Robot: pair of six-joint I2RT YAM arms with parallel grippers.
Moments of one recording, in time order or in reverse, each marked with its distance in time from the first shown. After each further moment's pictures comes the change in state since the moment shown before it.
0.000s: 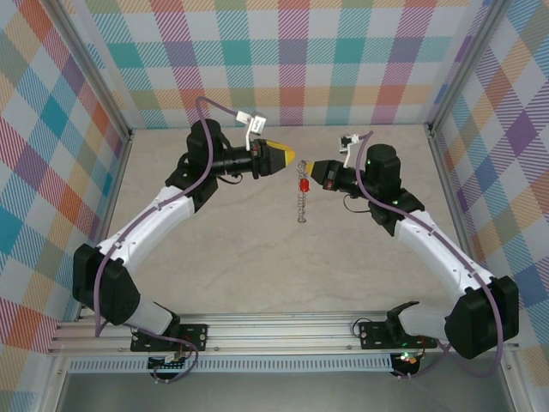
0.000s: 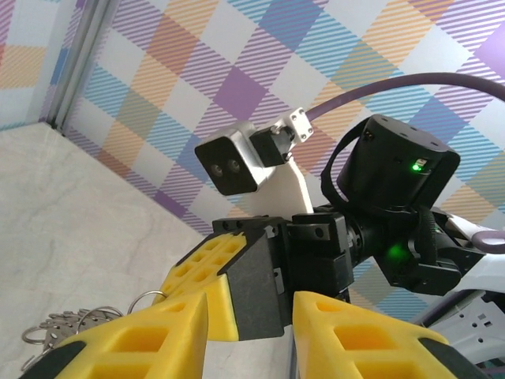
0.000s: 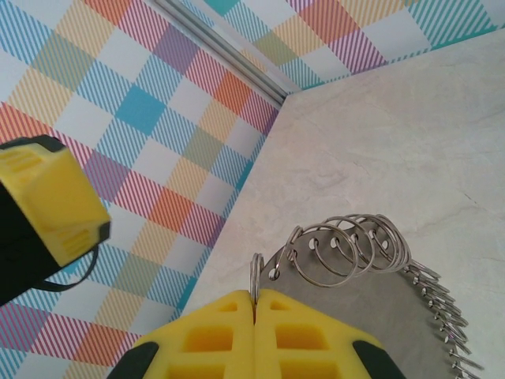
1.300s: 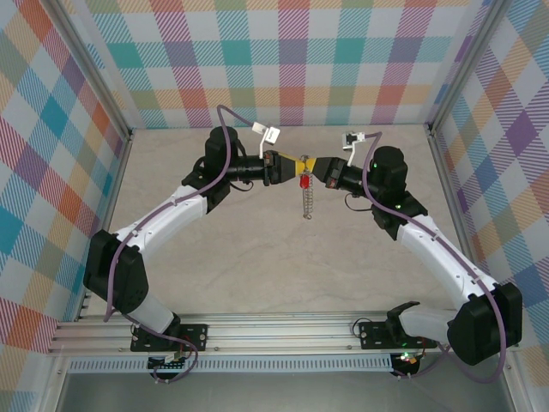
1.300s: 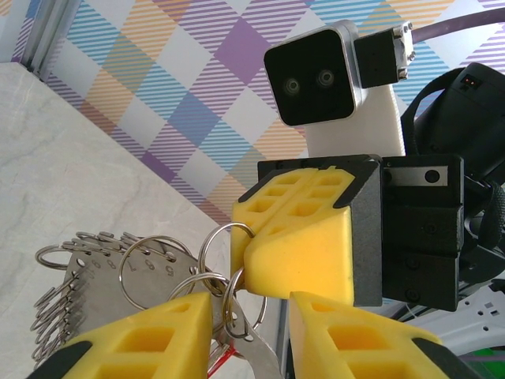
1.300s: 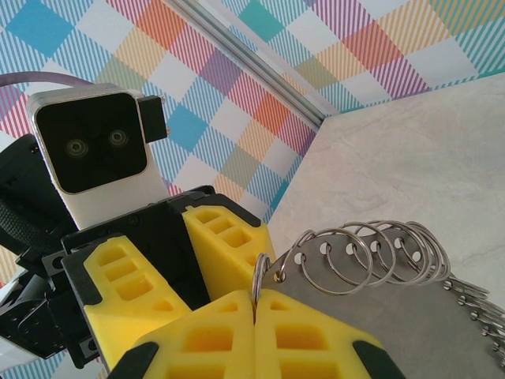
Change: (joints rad) left arm -0.040 0.081 -0.032 0.036 0.019 -0.027; right arm 0.000 -0.039 -0.024 0.115 -0.037 0.063
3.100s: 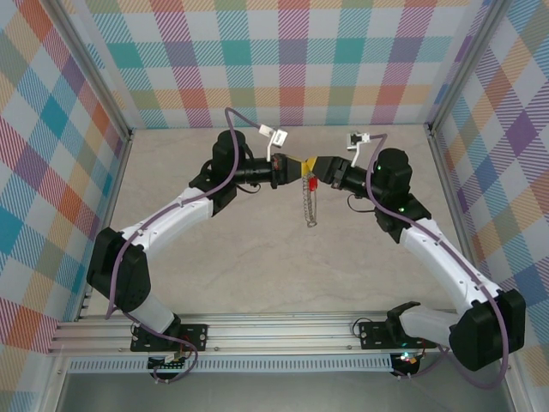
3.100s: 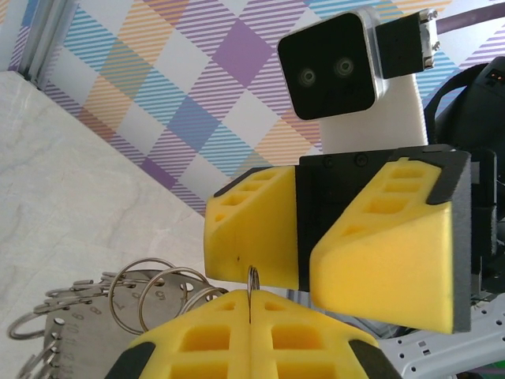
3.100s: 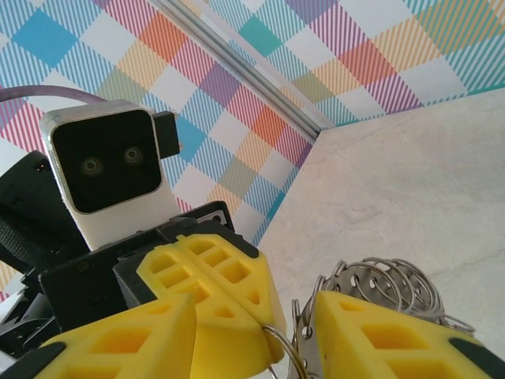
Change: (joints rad) left arm -0.047 0.017 -0.006 0.047 -0.057 0.005; right arm -0.010 -0.040 -0.019 0.000 0.023 -0.008
